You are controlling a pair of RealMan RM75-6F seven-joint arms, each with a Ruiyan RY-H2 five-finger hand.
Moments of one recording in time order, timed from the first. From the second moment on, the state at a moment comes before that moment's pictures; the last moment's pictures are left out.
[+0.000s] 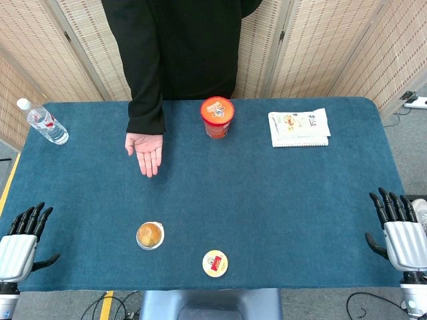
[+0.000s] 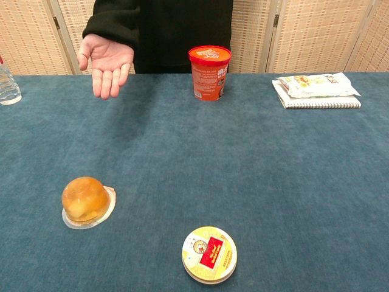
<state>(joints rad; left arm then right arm) -0.07 -1.15 0.00 -1.59 1.53 1.49 0.19 0.03 -1.09 0.05 -1.70 -1.49 1.50 -0.22</state>
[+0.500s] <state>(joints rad) -0.10 -1.13 0.03 -1.68 1.64 1.46 0.20 0.04 -1.05 0.04 -1.70 -1.53 1.49 -0.14</state>
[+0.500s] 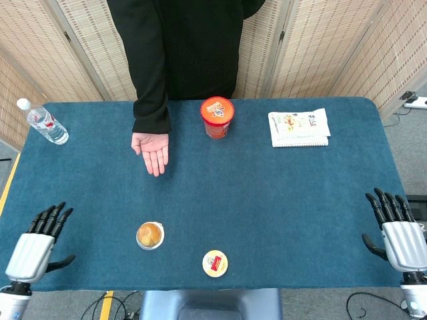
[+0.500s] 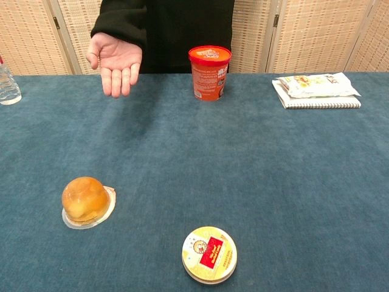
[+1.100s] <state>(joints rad) -0.24 -1.23 0.04 -1.86 1.61 1.20 0.38 0.02 -0.99 -0.01 -1.67 -1.70 1.59 0.06</state>
